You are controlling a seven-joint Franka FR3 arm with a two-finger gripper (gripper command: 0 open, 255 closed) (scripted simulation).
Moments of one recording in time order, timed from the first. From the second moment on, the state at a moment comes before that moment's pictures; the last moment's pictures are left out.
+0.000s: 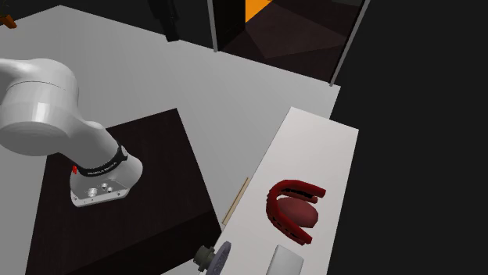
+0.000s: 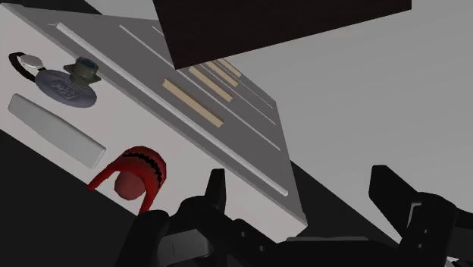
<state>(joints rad) 0.00 -0.82 -0.06 -2.34 -0.10 1.57 0.15</state>
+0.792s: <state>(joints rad) -0.04 -0.64 -0.25 -2.41 -0.17 1.81 -0.01</state>
